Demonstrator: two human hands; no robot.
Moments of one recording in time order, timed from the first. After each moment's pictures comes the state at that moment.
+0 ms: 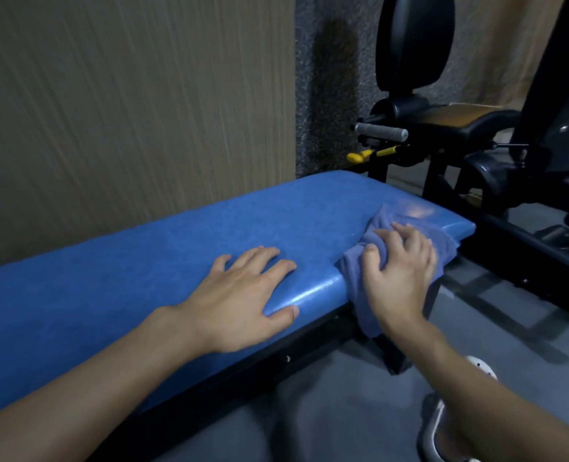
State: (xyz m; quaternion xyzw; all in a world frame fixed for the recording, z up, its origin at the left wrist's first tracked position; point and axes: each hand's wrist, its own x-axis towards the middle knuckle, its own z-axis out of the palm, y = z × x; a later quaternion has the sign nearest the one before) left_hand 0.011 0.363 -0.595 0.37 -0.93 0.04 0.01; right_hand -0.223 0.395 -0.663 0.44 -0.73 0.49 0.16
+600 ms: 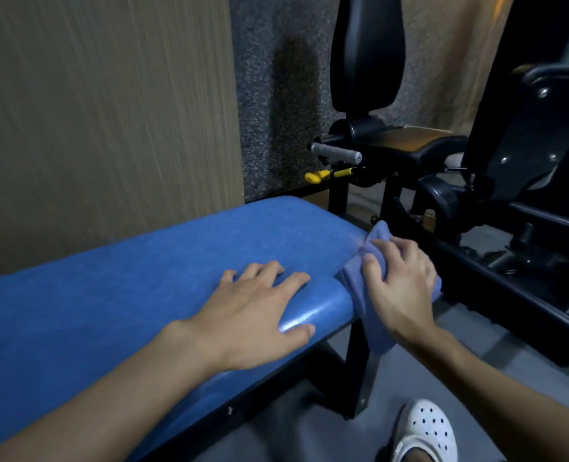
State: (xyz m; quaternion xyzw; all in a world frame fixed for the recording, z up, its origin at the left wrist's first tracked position) left_hand -0.126 0.335 -0.589 0.34 -0.94 0.03 0.00; right_hand -0.356 0.380 -0.650 0.47 -0.76 0.43 0.13
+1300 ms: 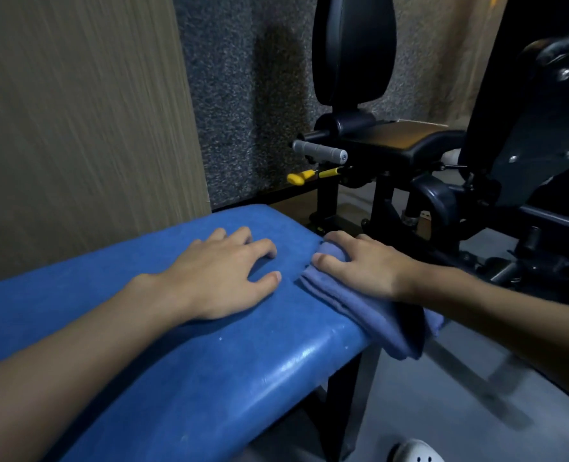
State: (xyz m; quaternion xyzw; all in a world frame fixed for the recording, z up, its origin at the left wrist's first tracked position) left_hand -0.210 0.231 -0.573 0.39 -0.92 0.03 -0.01; right_hand -0.426 0.312 -0.592 0.59 -0.78 0.14 -0.13
